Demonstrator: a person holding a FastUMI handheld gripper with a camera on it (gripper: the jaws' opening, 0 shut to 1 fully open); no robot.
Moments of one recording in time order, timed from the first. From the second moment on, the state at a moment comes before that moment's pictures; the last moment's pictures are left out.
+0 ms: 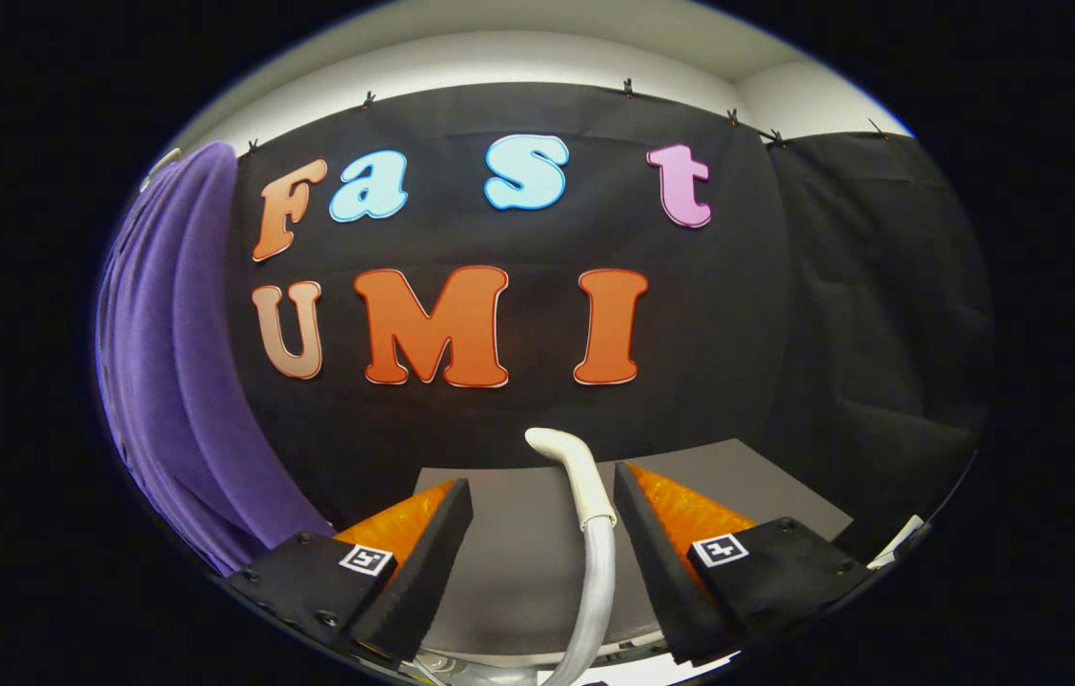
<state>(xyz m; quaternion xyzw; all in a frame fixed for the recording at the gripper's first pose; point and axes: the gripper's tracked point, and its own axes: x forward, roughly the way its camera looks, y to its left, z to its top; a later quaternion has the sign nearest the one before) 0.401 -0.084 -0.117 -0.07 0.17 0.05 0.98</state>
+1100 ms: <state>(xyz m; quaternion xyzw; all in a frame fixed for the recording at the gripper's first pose) 0.492 -0.150 -0.267 -0.05 0.40 -0.01 0.92</state>
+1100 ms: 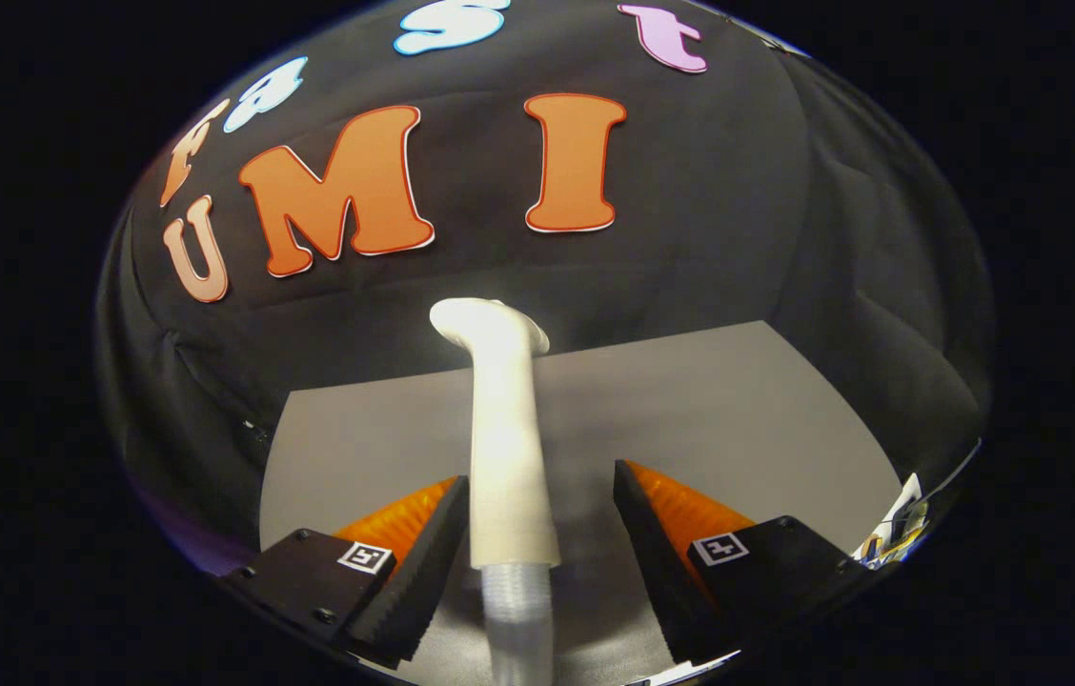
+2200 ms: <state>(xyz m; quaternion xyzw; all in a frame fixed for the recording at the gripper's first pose) 0.422 -0.122 -0.211 0.03 0.31 0.02 0.95</state>
